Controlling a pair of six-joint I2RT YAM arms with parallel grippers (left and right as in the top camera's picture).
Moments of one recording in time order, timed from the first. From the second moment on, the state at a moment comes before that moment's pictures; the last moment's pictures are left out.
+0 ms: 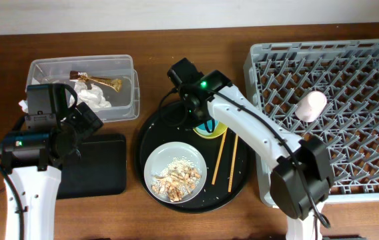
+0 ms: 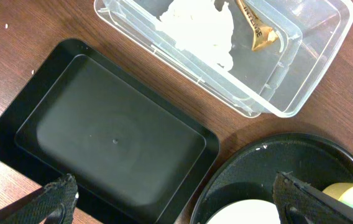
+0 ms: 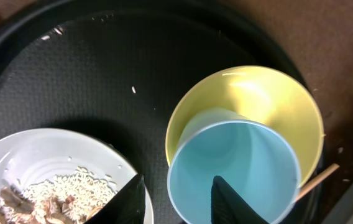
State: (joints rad) left arm 0.06 1.24 1.31 -1.13 -0.16 -0.59; right arm 0.63 2.03 1.78 -1.09 0.04 0.17
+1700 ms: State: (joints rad) left arm 0.06 1.24 1.31 -1.13 -0.16 -0.59; right arm -0.26 2.03 2.45 -1.54 -0.49 0.05
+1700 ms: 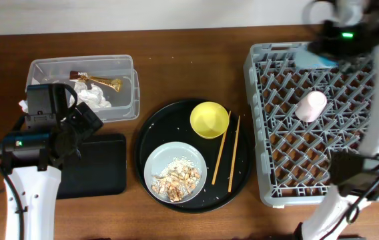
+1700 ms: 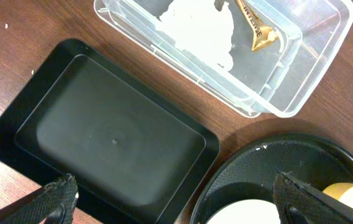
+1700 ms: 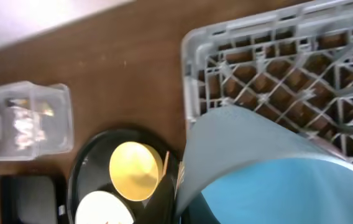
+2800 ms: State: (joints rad) left arm 0.06 1.24 1.31 -1.13 -0.16 -0.59; right arm -0.82 2.07 1.63 -1.07 -1.18 -0.06
